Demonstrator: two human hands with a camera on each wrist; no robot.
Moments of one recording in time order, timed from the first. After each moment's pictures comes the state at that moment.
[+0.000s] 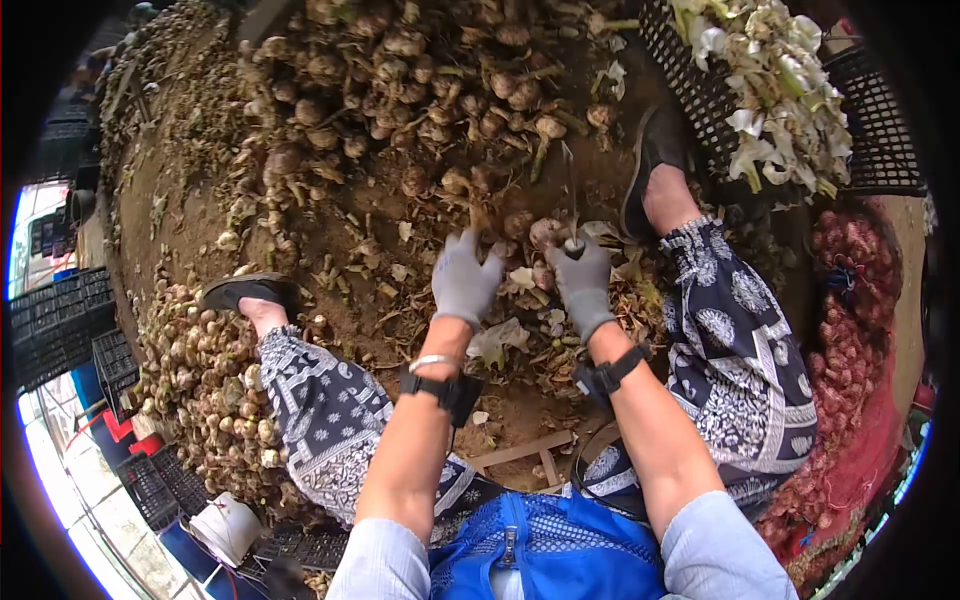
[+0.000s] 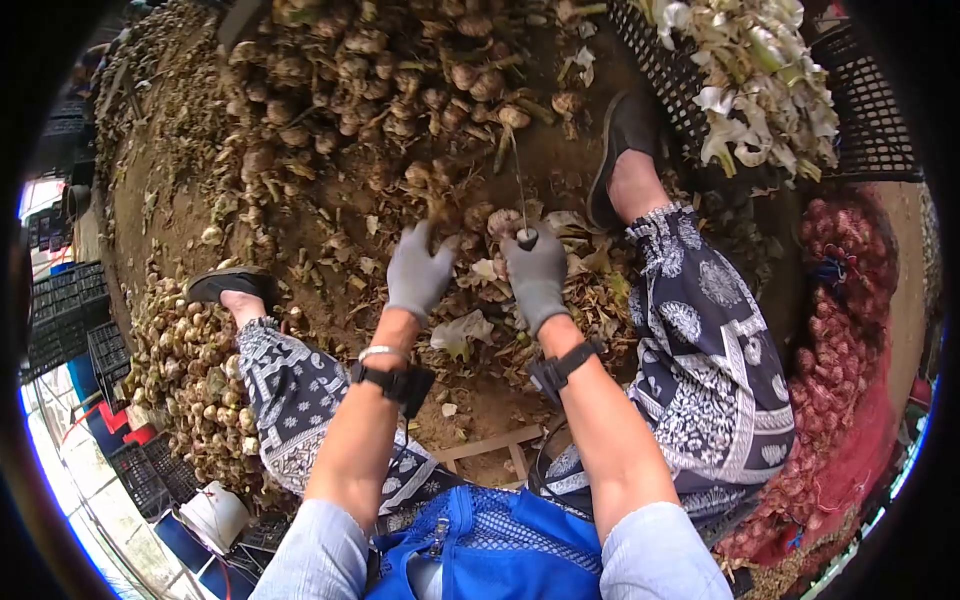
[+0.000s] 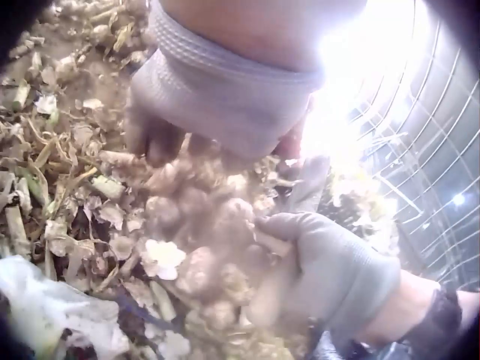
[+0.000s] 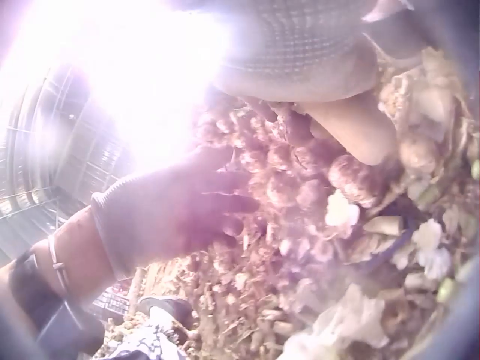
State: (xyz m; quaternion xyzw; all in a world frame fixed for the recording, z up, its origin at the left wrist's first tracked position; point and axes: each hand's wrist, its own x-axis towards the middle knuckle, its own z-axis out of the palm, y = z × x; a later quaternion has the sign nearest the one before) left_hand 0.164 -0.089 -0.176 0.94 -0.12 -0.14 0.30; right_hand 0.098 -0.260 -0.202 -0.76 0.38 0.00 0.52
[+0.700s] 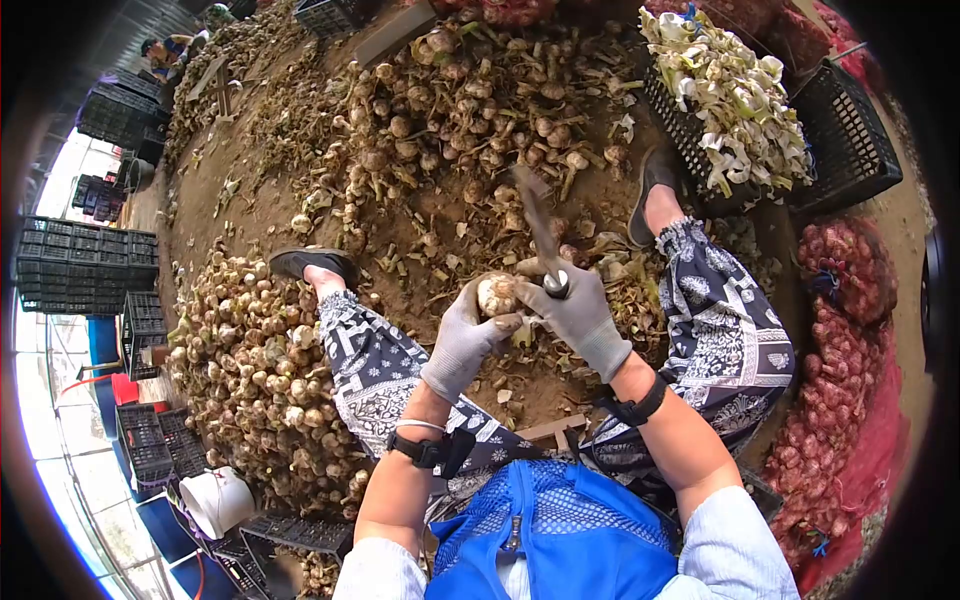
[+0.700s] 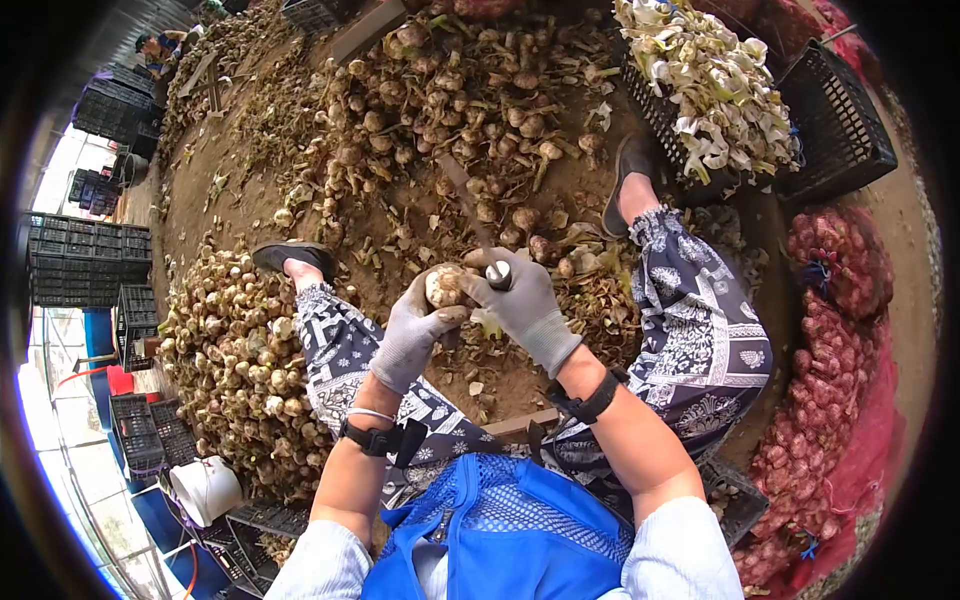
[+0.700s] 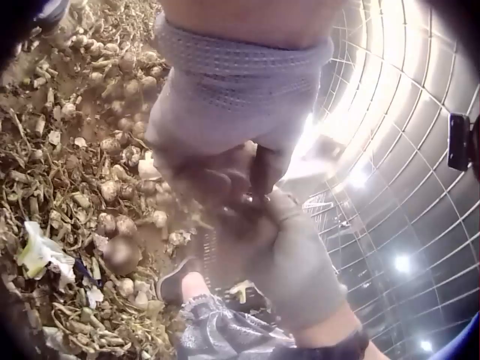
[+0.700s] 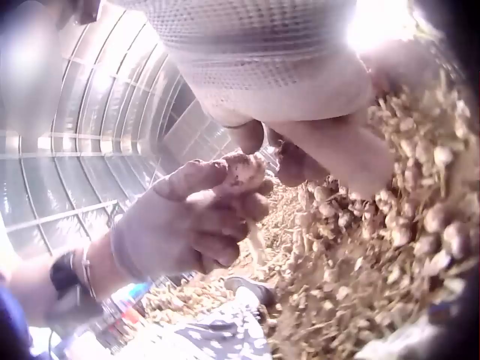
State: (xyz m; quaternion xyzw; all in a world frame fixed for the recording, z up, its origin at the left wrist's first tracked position) left_hand 0.039 -0.018 0.020 0.64 0.03 -0.29 0.71; right_hand 0.019 -0.193 -0.015 -0.77 0.08 -0.02 0.64
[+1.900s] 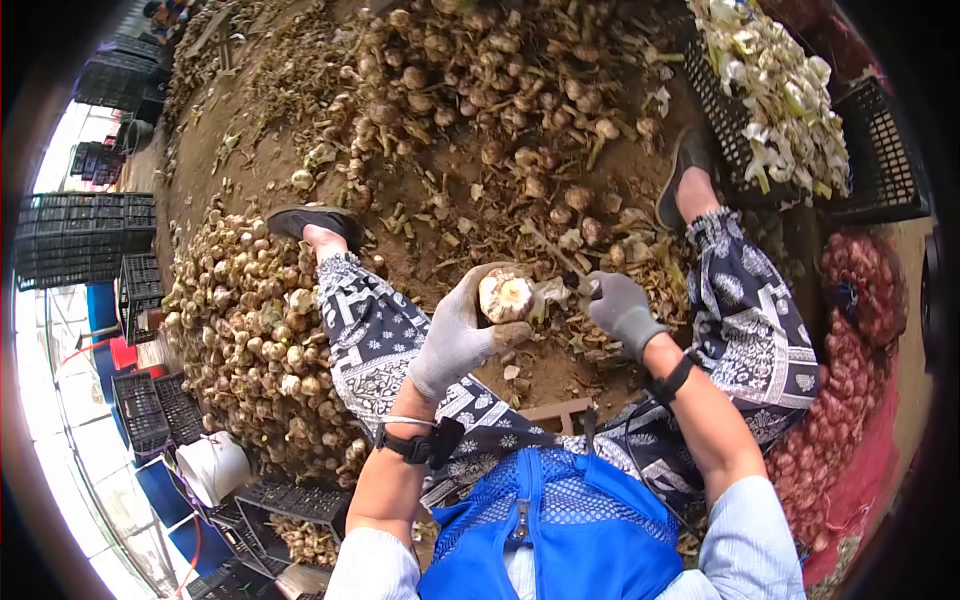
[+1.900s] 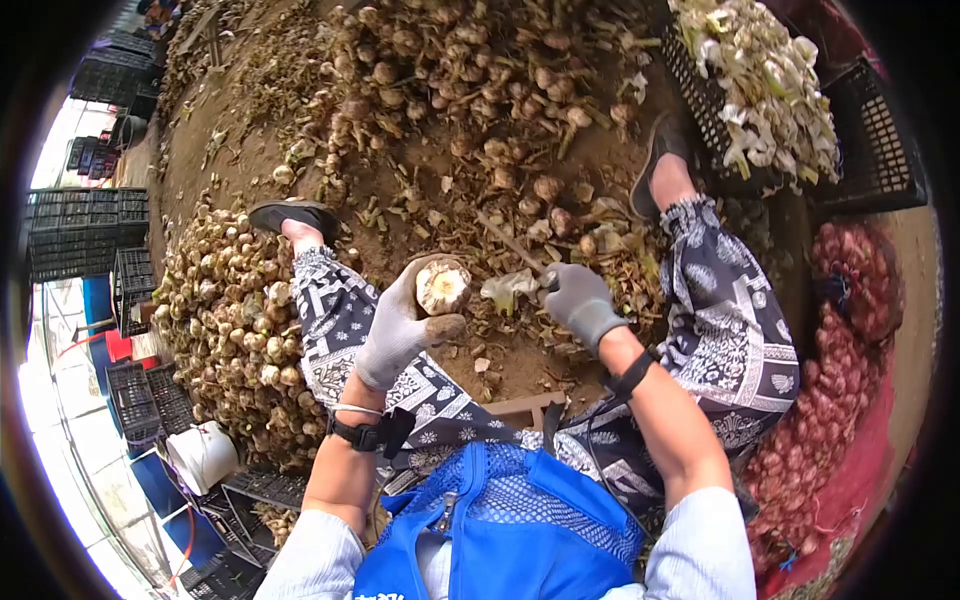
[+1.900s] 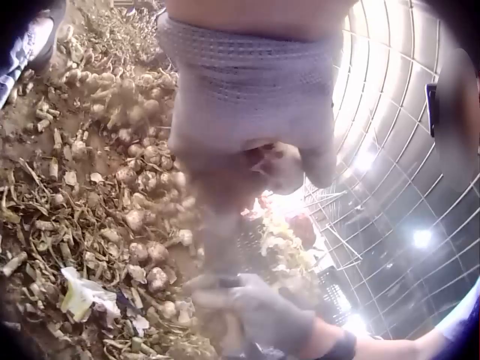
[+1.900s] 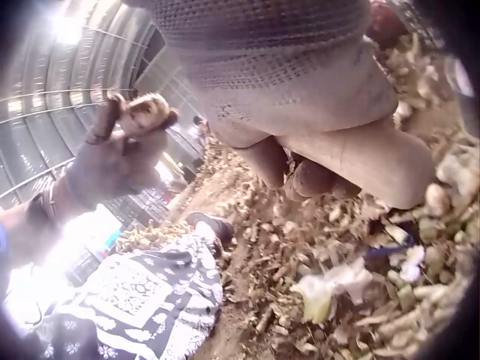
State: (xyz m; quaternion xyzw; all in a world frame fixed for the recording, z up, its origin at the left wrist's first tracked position) left_hand 0.037 0.009 0.012 0.69 -0.02 -0.24 0.69; right_hand 0.010 -0.235 -0.102 -0.92 0.09 0.25 0.30
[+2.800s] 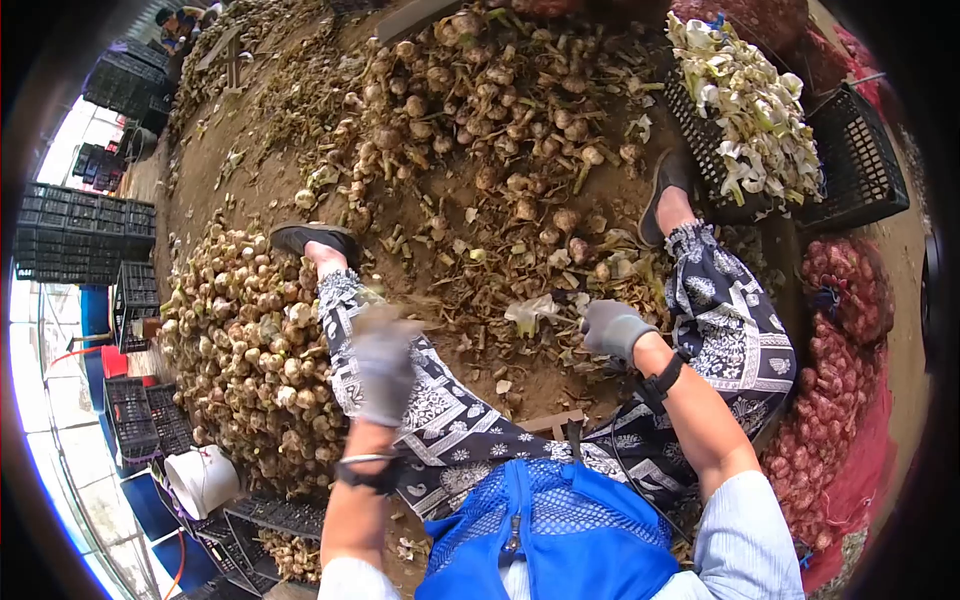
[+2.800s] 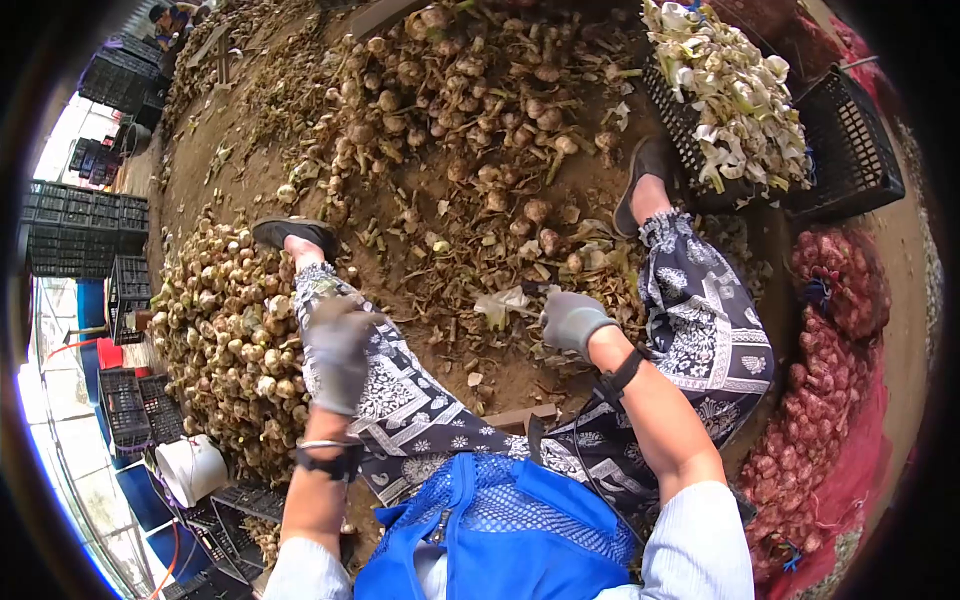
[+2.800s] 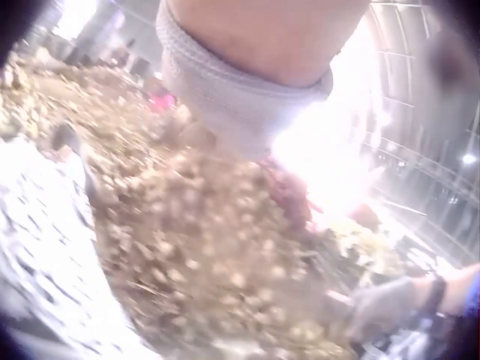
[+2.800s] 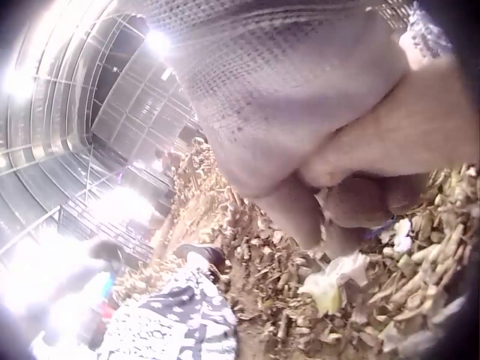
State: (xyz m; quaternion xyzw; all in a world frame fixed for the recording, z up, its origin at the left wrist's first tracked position) left_hand 0.010 0.110 -0.010 0.94 -0.25 0.15 0.18; right_hand 0.012 -0.243 -0.075 -0.89 -0.02 0.41 0.18
